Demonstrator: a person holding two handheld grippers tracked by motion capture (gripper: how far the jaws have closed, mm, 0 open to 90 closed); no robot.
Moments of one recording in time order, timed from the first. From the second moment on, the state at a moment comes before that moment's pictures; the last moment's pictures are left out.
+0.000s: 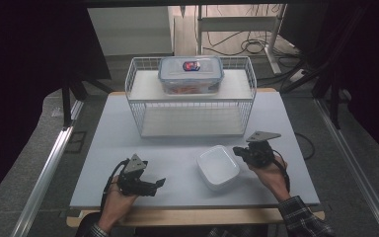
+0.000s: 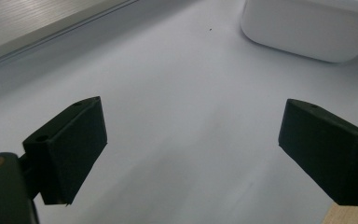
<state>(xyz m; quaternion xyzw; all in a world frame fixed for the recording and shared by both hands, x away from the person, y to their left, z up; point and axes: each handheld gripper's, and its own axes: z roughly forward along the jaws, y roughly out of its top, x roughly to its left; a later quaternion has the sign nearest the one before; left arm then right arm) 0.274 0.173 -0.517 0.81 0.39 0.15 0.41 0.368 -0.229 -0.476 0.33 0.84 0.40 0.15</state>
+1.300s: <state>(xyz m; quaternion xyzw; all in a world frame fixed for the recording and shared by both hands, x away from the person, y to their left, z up) 0.363 0.125 -0.507 0.82 0.37 0.12 0.42 0.334 -0.227 -0.492 0.35 0.85 0.37 0.10</state>
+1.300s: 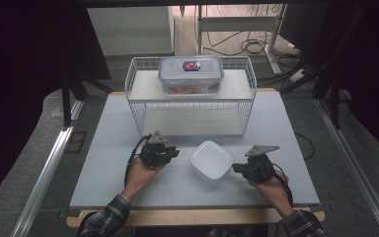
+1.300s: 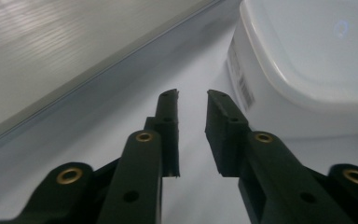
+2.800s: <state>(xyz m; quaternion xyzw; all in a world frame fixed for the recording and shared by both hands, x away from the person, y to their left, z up) 0.313 0.149 -0.499 0.82 0.37 0.14 0.42 0.349 -0.213 -0.478 0.33 0.84 0.41 0.13</state>
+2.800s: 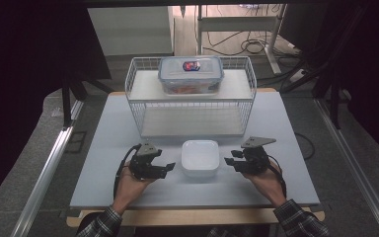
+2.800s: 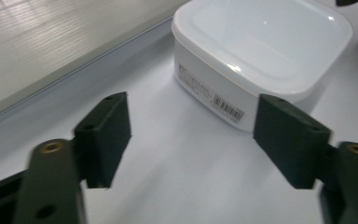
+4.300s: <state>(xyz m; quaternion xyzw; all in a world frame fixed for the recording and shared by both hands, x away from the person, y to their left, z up) 0.332 0.136 -0.492 0.81 0.36 0.09 0.44 0.348 -0.195 -0.467 0.32 0.85 0.41 0.13</state>
